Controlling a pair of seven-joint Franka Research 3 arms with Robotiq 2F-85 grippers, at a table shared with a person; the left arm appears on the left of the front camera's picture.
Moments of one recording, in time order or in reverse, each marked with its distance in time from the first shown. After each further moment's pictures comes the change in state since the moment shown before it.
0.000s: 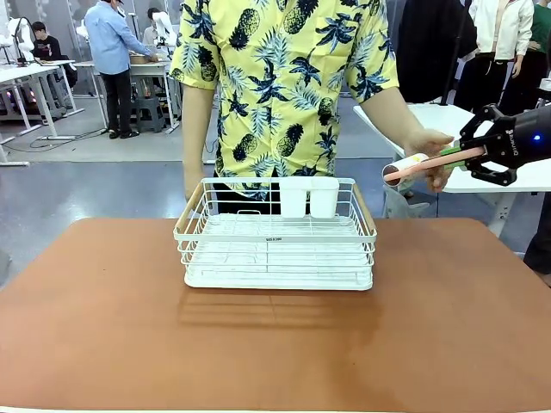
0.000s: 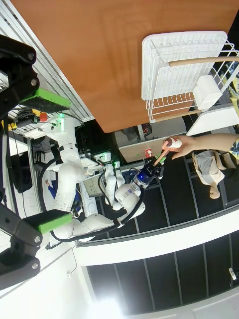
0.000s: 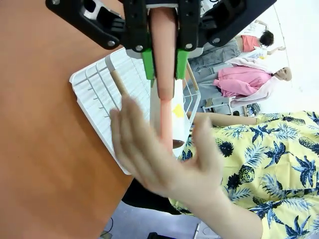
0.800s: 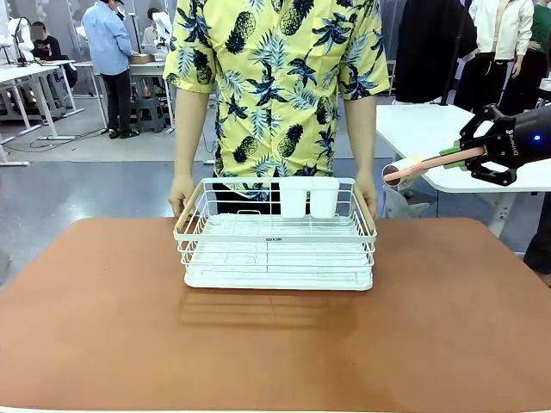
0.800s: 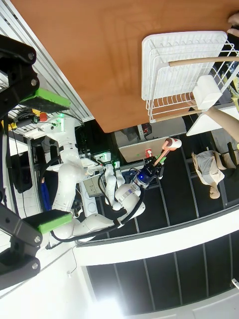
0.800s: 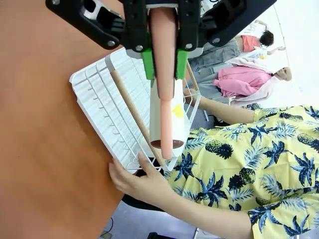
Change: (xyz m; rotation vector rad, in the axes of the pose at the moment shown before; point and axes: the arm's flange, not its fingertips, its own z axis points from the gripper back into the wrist) left arm 0.000 0.000 0.000 0.000 0.000 0.000; right arm 0.000 0.000 0.000 0.000 0.000 0.000
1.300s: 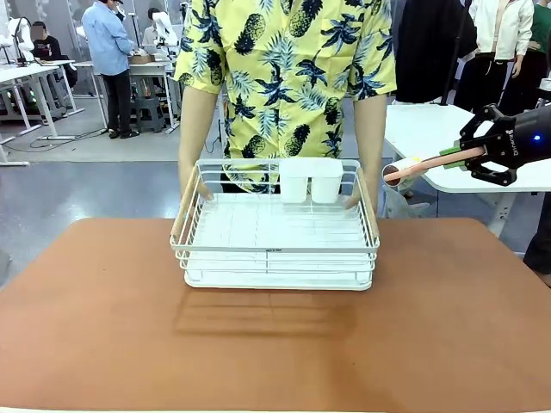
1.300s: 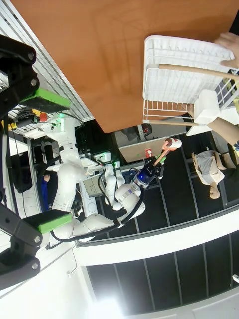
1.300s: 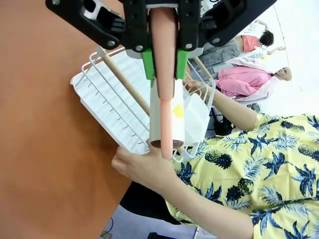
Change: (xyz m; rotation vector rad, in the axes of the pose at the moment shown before) left arm 0.000 0.000 0.000 0.000 0.000 0.000; right arm 0.000 0.000 0.000 0.000 0.000 0.000
